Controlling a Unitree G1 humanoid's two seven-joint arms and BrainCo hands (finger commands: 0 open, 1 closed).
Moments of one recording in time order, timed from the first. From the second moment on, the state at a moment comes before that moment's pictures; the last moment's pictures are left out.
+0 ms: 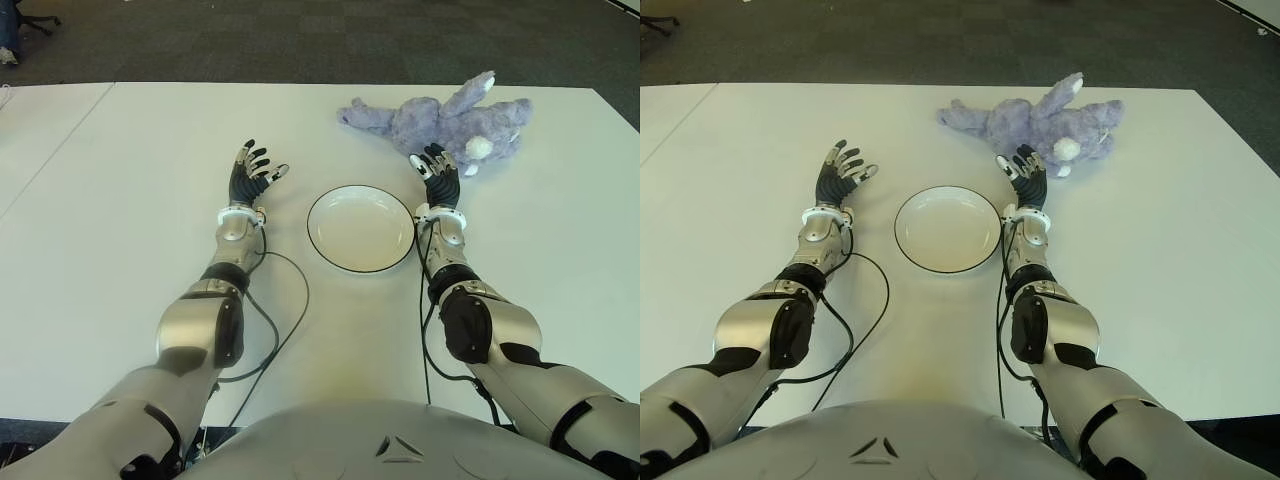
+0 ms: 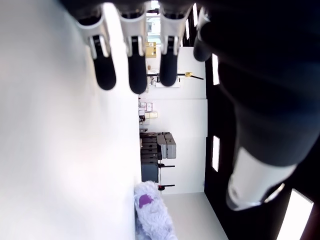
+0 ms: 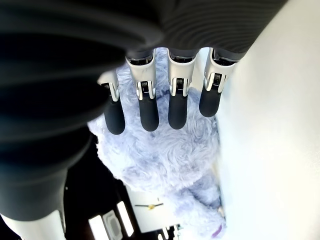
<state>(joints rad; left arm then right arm) -0.64 0.09 0.23 1.26 0.02 -0.49 0.05 -0.69 -0.02 -0.42 1.25 0.13 -0.53 -0.02</state>
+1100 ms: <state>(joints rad) -0.63 0.09 0.23 1.26 0.02 -0.49 0.04 -0.69 0.04 -0.36 1.24 0.11 -0.65 -0.03</state>
